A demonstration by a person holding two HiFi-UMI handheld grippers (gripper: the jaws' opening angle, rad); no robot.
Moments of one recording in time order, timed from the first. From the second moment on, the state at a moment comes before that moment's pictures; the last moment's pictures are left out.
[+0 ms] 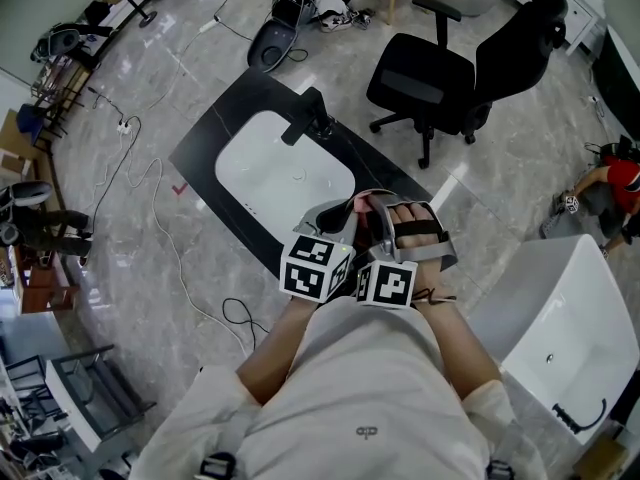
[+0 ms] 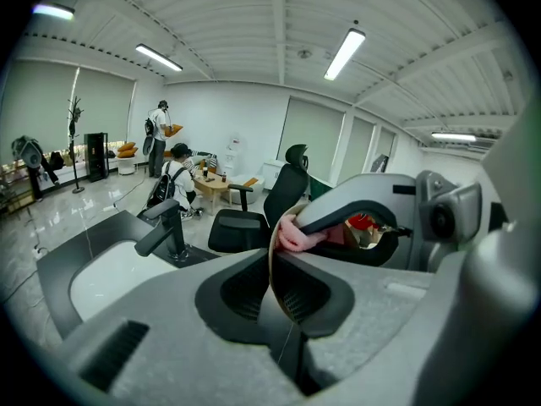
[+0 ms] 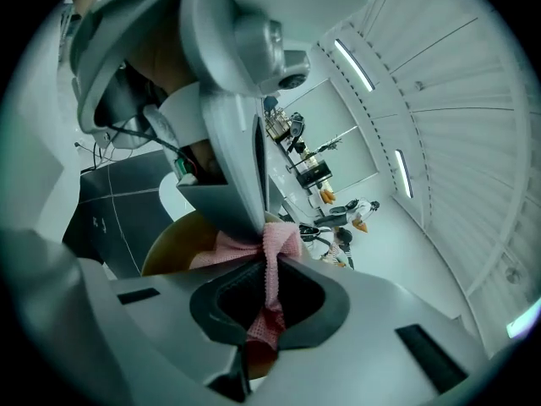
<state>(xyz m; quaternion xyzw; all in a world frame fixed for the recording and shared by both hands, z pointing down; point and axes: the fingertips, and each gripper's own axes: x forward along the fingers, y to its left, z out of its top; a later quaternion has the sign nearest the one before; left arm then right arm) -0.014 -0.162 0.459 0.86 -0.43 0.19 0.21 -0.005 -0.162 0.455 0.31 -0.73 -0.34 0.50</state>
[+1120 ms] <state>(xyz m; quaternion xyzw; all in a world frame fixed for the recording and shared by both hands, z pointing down) -0.019 -0.173 0.463 0.86 -0.43 0.19 0.21 0.017 -0.172 0.463 0.36 -0.70 -0.32 0.53</state>
